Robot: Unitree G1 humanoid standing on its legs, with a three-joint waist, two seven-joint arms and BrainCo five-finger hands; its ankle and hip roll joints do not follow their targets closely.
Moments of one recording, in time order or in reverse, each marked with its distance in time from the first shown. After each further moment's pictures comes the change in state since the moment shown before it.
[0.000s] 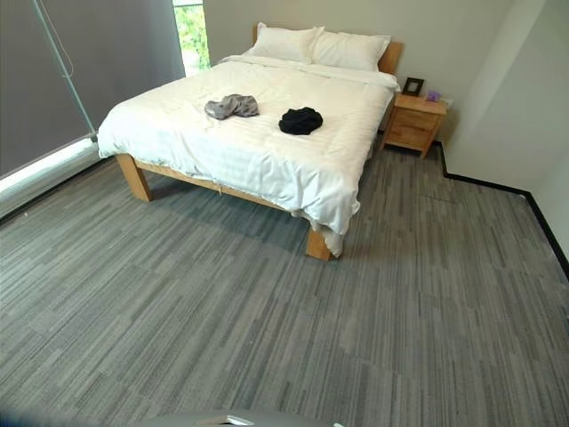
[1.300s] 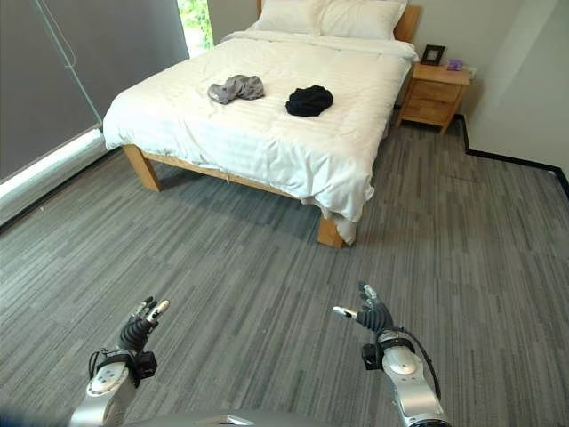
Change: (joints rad) left arm 0.135 0.007 0.119 -1.056 -0.247 -0.031 0.157; right arm 0.105 -0.148 -0.053 -1.067 -0.123 -0.036 -0.091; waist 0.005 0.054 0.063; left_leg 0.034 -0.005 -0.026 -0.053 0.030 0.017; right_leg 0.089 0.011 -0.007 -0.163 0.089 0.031
